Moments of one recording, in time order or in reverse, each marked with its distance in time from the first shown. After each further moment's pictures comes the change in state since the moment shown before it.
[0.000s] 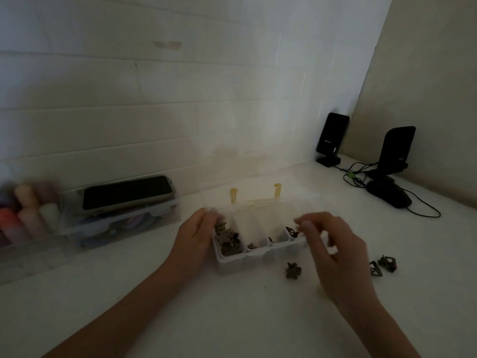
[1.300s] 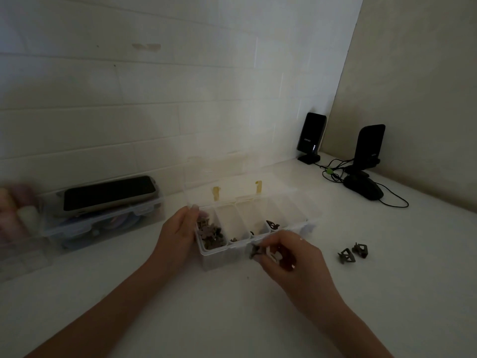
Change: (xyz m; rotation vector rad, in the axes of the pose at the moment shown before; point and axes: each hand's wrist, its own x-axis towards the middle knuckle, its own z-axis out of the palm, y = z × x) left_hand 0.002 -0.004 -0.001 0.031 0.010 -0.013; right_hand -0.026 -0.009 0.005 0.173 -0.230 0.141
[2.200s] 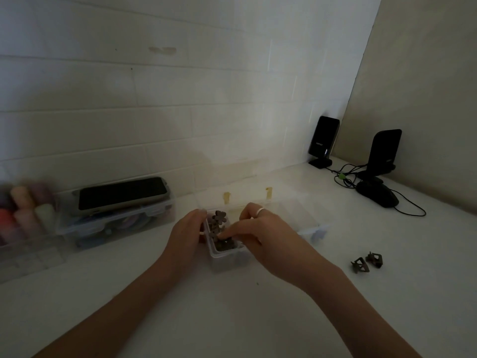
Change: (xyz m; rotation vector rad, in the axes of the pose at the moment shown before) left_hand 0.003 0.005 0.001 -0.148 0.017 -0.114; right_hand 0.062 -0.036 0.020 -0.360 -0.449 -0.255
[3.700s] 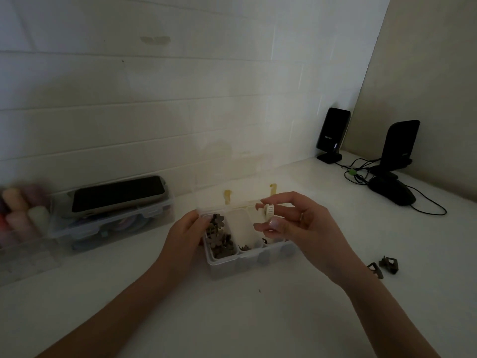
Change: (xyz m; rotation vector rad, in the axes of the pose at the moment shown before) left_hand -0.003 0.001 -0.001 -0.008 -0.058 -0.056; right_hand -0.015 0.046 -0.010 1.126 0.257 0.161
